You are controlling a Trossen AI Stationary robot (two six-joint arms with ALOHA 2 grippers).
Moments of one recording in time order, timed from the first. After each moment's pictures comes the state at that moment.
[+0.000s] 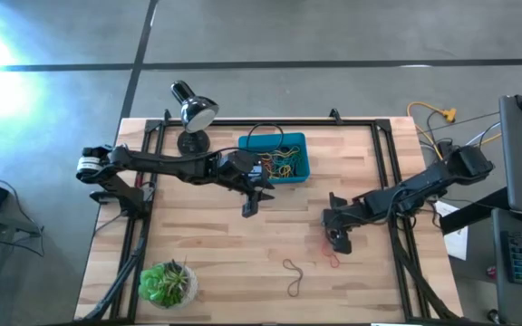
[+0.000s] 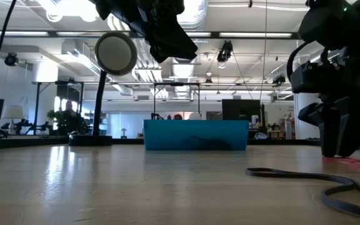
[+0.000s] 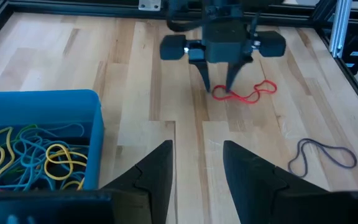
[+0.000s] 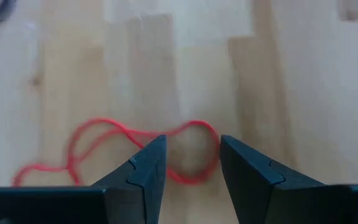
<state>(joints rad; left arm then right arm) 0.06 1.54 1.16 -0.17 0.12 -0.02 0.29 1.35 0.47 -0.25 -0.02 0.44</state>
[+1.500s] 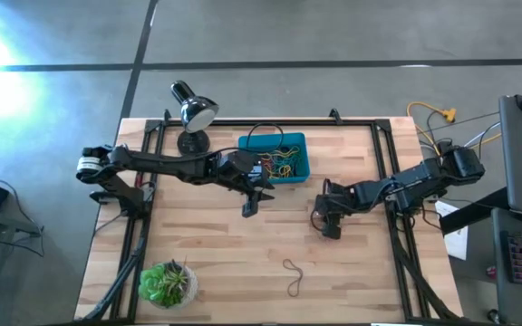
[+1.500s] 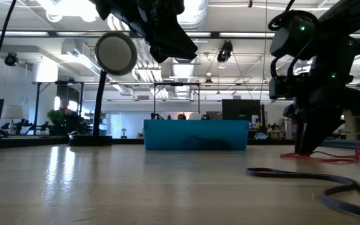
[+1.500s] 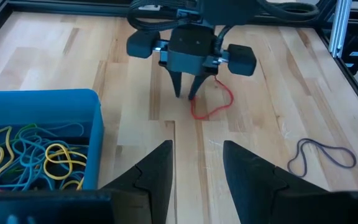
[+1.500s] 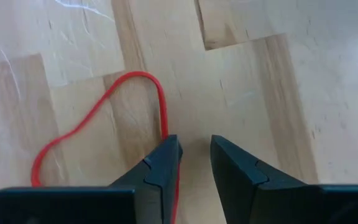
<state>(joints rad) 0.06 1.54 1.16 -0.17 0.12 -0.02 0.14 1.48 0.56 -0.35 0.06 0.37</state>
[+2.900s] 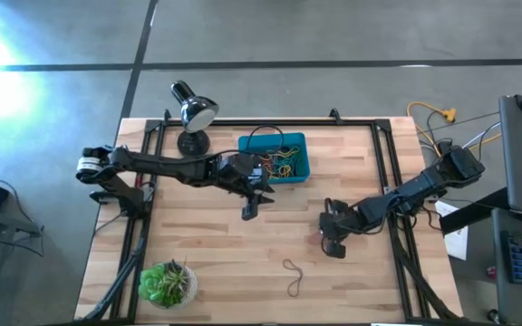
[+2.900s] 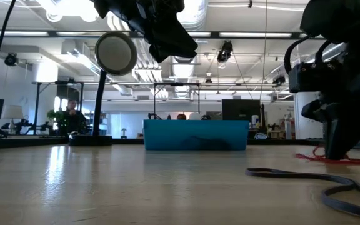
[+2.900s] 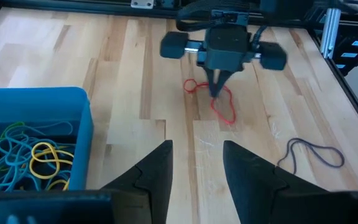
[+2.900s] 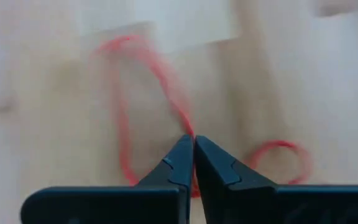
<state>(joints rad) 0.04 1.54 1.15 -0.17 0.12 -0.05 0.37 1.47 0.57 -0.33 0.10 0.60</state>
